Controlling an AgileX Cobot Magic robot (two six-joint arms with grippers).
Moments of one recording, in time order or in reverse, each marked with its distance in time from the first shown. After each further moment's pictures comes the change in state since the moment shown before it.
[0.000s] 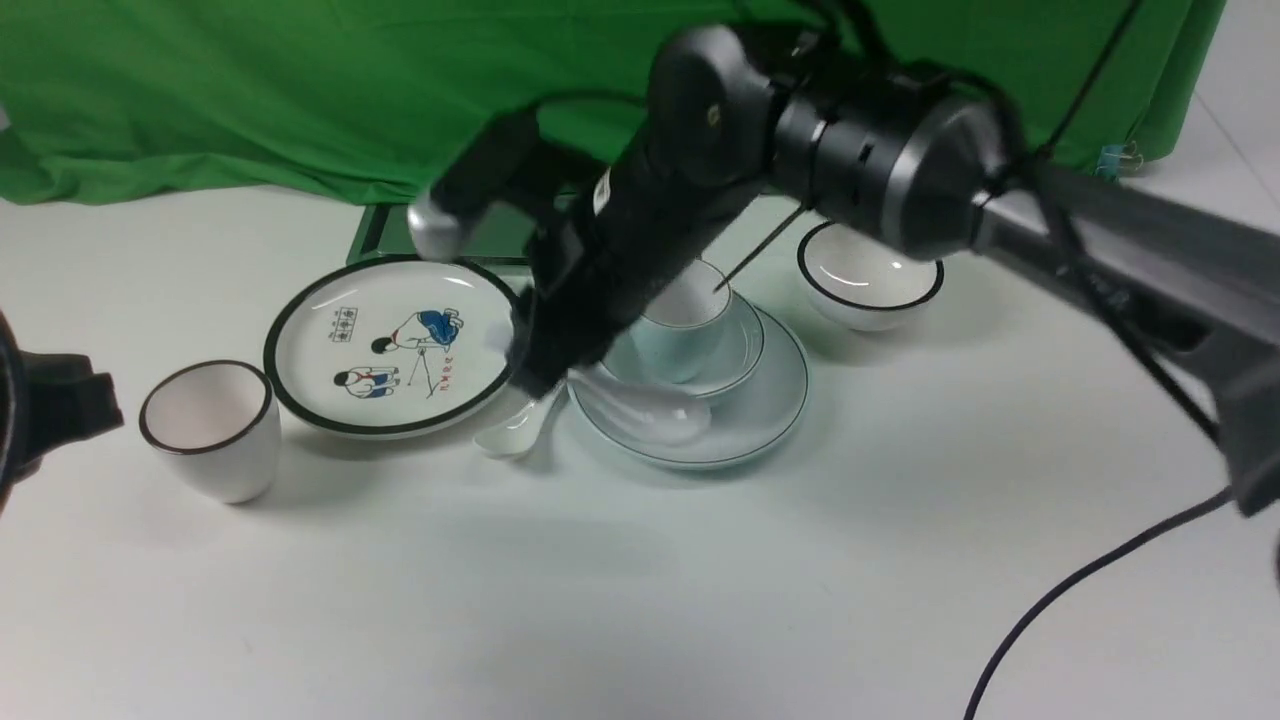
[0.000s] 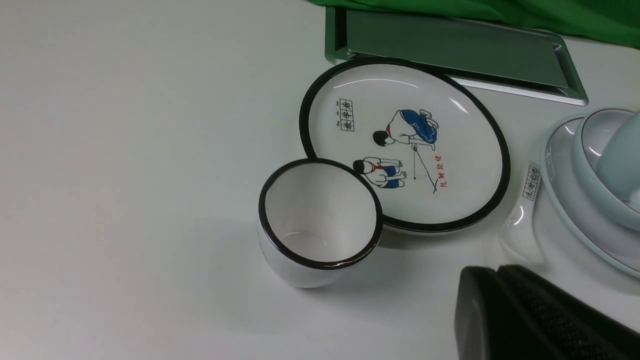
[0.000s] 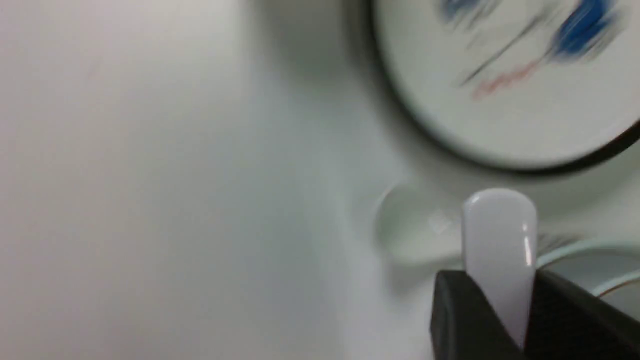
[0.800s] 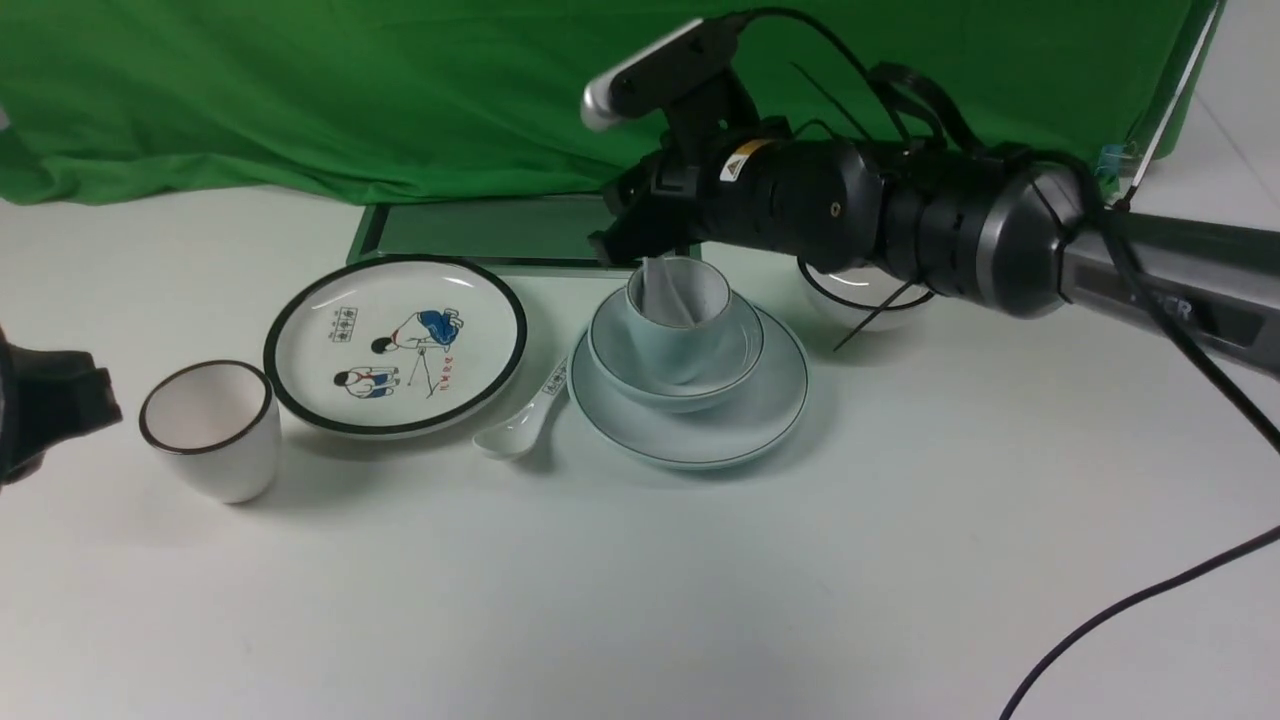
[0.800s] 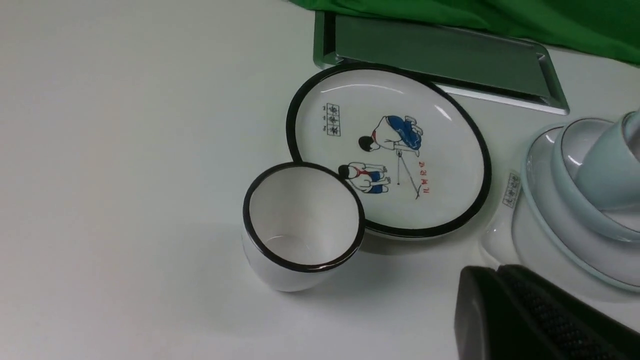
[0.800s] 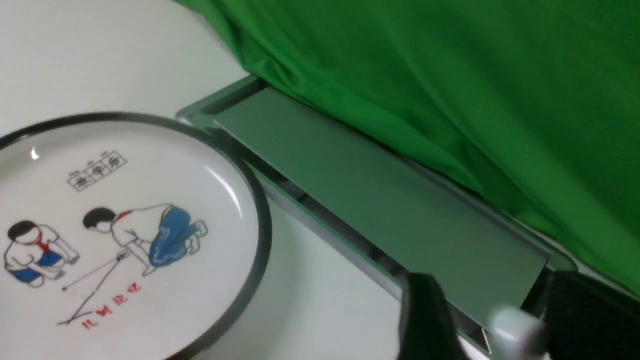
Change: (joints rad) right arm -0.139 -0.023 0.340 0.057 -0.801 0.104; left arm 0.000 -0.032 0.000 -0.049 0.007 0.019
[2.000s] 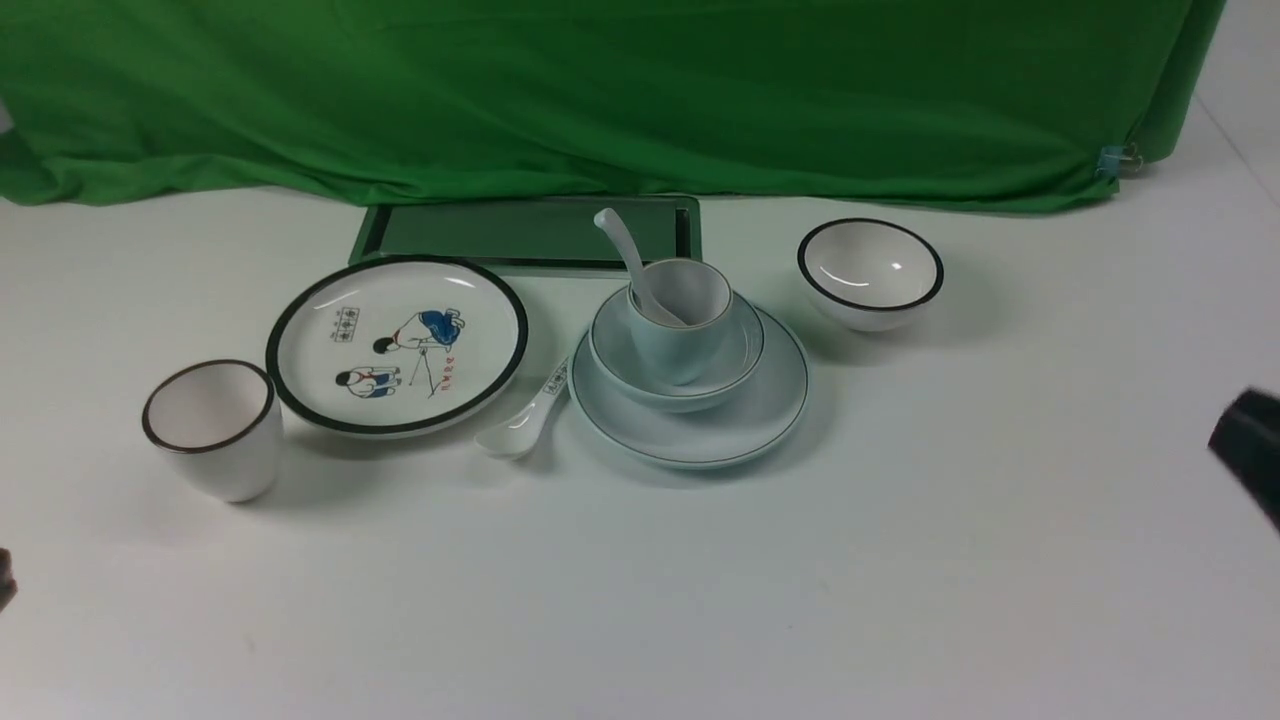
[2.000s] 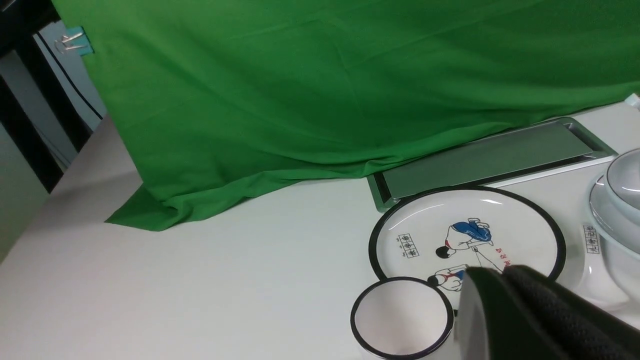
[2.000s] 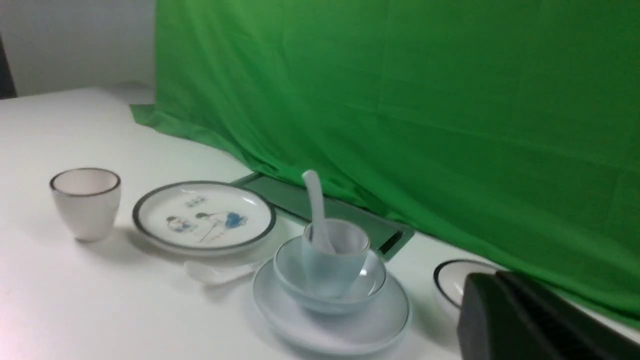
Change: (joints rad) right arm 0.000 -1.663 1.355 -0.656 -0.094 0.717; left arm 0.000 -0.380 0.191 0.031 -0.178 0.400
